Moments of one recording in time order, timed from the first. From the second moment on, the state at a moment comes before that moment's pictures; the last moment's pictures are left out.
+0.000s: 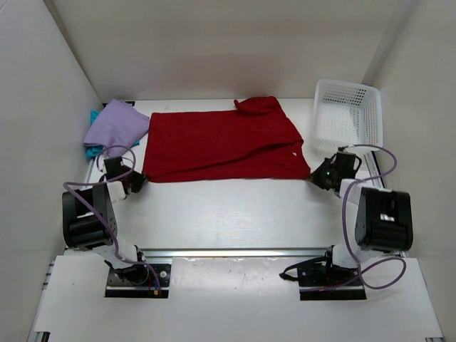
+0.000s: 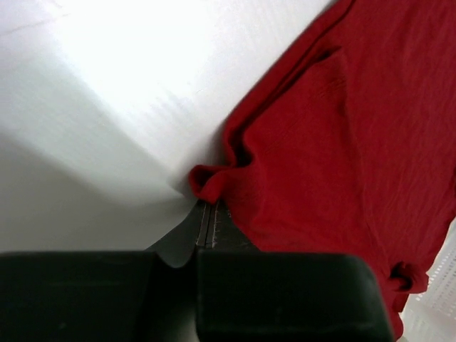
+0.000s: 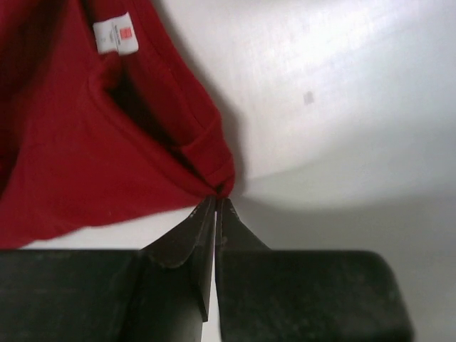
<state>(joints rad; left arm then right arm) 0.23 1.58 0.61 0.17 0.15 -0.88 -0.15 1.55 0.65 0.12 -0.27 0.54</state>
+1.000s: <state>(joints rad) -0.01 0.94 0.45 -0.21 0.03 -0.67 0.04 0.81 0.57 -0.35 -0.14 0.46</state>
